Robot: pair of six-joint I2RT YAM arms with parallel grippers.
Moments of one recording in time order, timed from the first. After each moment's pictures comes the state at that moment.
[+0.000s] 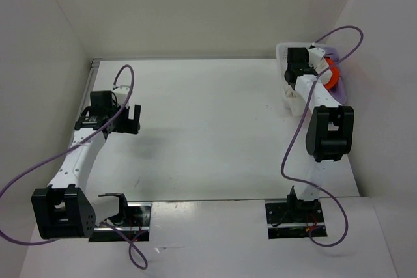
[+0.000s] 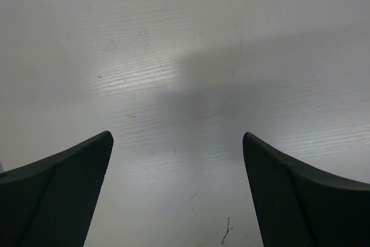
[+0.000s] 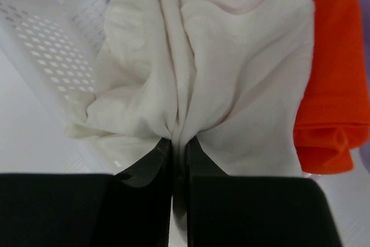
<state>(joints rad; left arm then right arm) 0.07 1.17 0.90 -0.57 0.13 0.15 0.00 1.87 1.49 -0.33 0.58 0.49</state>
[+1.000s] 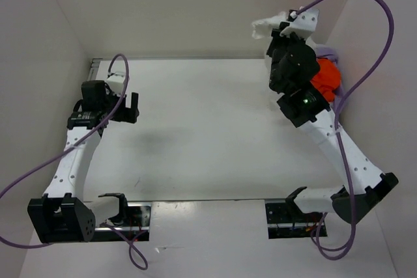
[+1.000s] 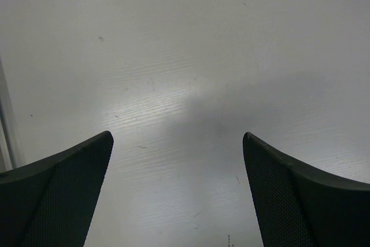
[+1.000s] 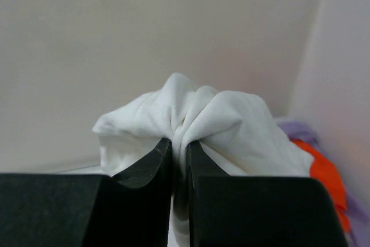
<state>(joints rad) 0.07 1.14 1.02 -0.56 0.19 0.18 0.55 1.28 1.50 0.05 0.86 -0.12</state>
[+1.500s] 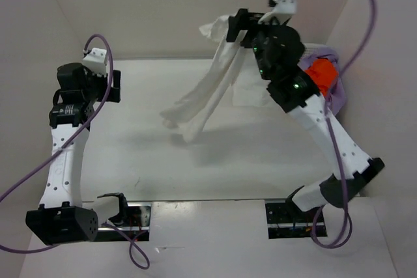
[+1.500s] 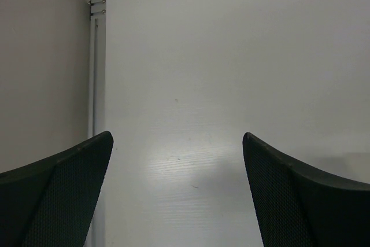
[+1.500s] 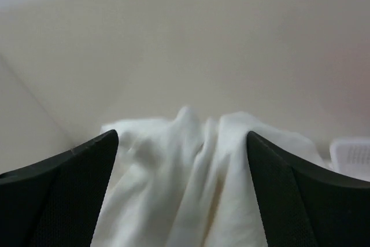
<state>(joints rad) 0.14 1.13 1.26 -0.54 0.10 0.20 0.63 1.41 1.78 -0.09 0.47 0.09</state>
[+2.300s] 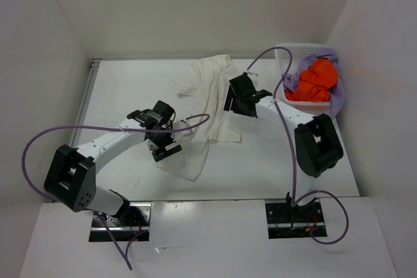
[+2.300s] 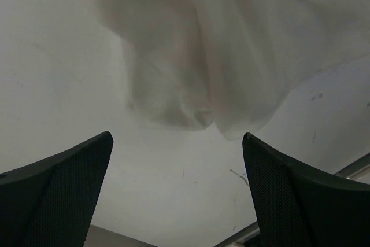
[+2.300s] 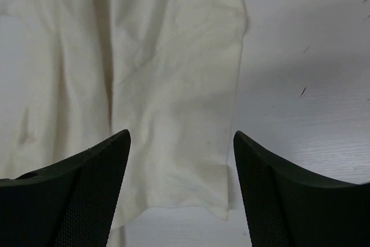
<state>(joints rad) -0.48 1.41 0.97 -0.82 -0.01 0.60 0.49 1.71 1.25 -0.40 0.30 0.63</state>
